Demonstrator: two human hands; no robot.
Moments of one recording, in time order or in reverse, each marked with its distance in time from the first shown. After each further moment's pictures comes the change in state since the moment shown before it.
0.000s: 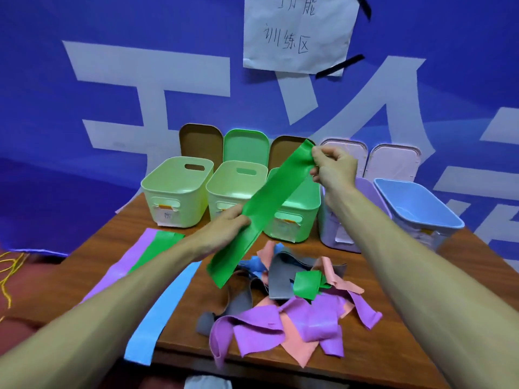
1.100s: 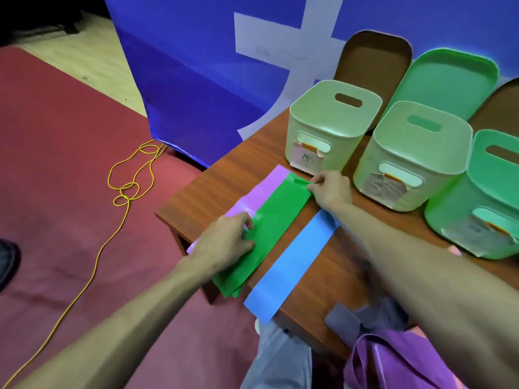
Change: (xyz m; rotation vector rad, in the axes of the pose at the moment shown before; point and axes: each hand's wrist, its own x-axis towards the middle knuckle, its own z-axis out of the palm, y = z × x) left_hand -0.112 -0.190 -0.129 0.674 0.381 -0.466; right_hand -0.075 0.213 0.267 -0.830 -0.685 0.010
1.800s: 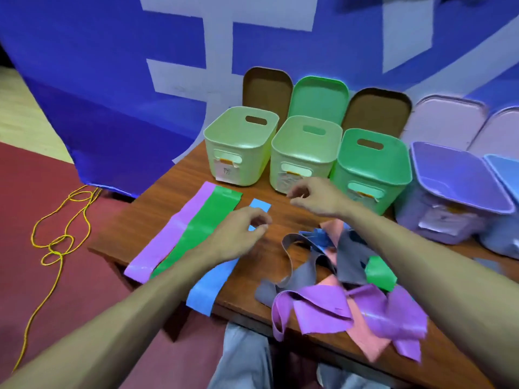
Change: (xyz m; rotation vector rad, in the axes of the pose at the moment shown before) left_hand -0.012 0.137 0.015 -0.304 -0.071 0.517; right_hand -0.089 0.054 -0.159 -0.245 -0.181 -0.311
